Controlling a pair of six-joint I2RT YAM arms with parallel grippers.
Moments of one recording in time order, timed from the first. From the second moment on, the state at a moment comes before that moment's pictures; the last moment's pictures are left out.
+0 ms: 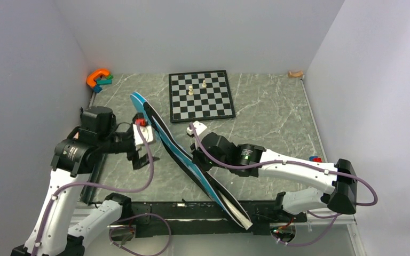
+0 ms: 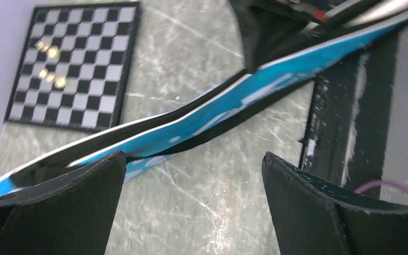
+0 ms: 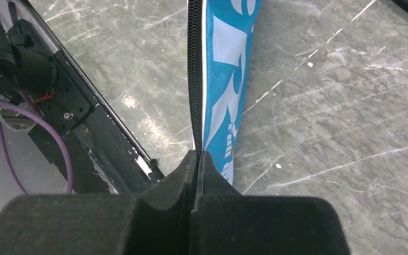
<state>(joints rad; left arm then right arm) -0.29 0.88 1.30 -1.09 0.72 0.73 1.19 1.28 1.06 -0.42 0.16 0.33</state>
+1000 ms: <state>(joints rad) -0.75 0.92 0.92 -0.83 0.55 1.04 1.40 1.27 1.13 -0.47 0.30 0.36</state>
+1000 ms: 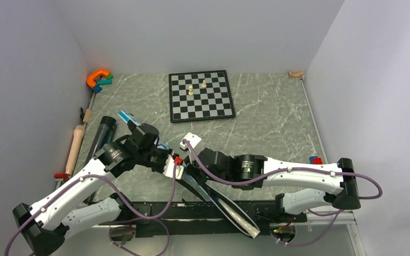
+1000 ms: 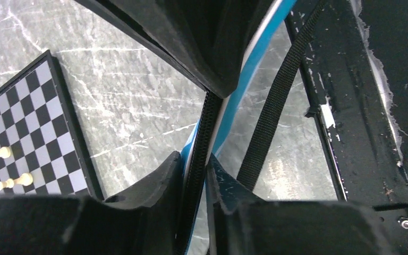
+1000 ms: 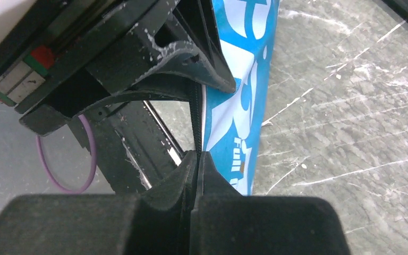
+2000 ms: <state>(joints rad) -0.59 0.98 1.09 -0.76 0.43 0.65 1.42 0.93 1.38 -1.18 1.10 1.05</state>
